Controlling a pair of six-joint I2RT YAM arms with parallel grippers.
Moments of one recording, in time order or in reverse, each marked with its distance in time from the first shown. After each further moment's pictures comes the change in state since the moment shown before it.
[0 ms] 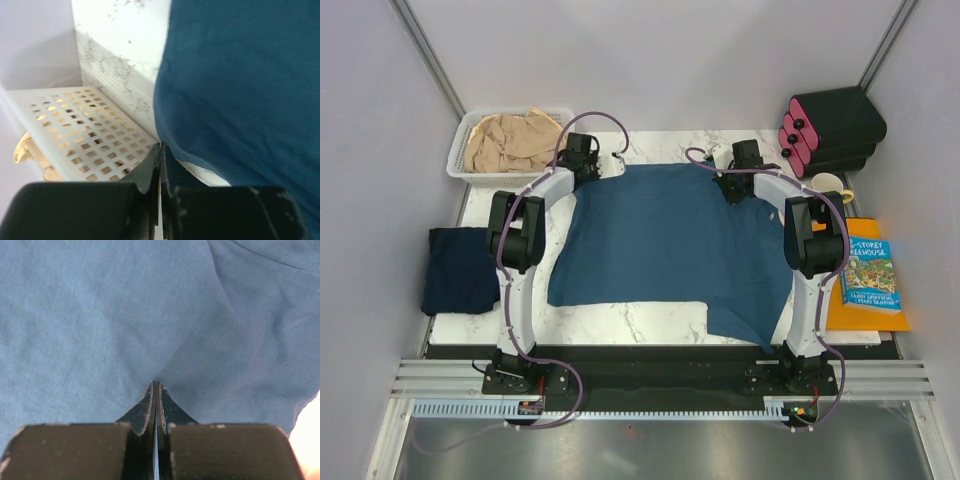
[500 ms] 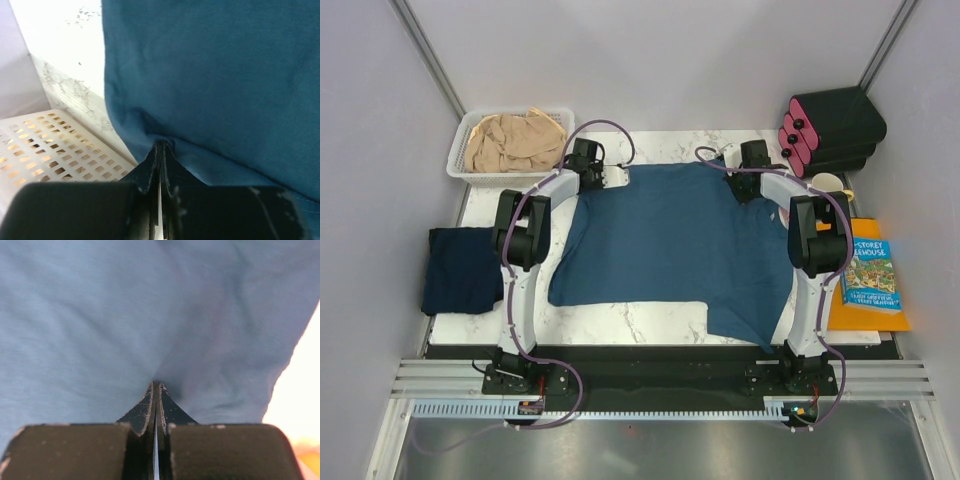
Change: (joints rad) left arm -0.016 0.052 0.022 -0.081 0.023 0.045; right arm -0.037 0.000 -0.010 -0.002 0.080 0.023
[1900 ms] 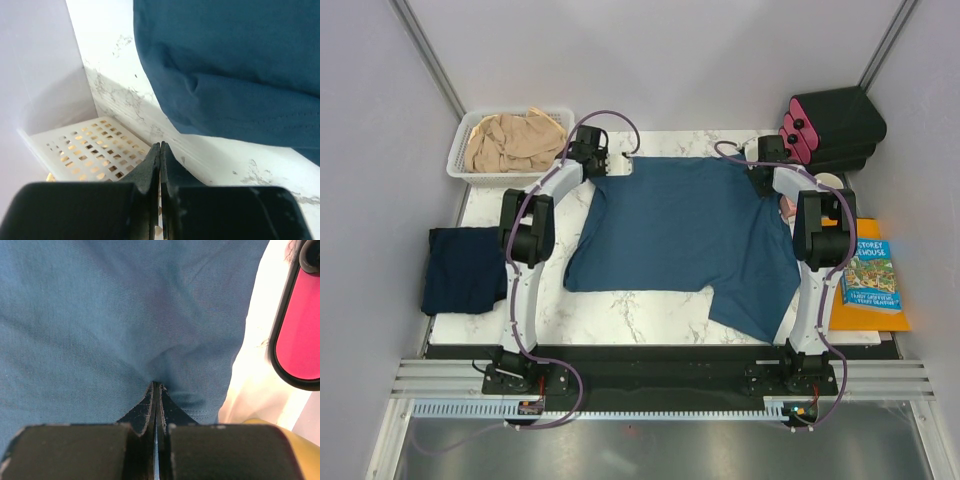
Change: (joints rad) left arm -0.009 0.064 0.181 -0.072 -0.023 0.092; right arm -0.097 0.068 0.087 -0.005 0.200 -0.019
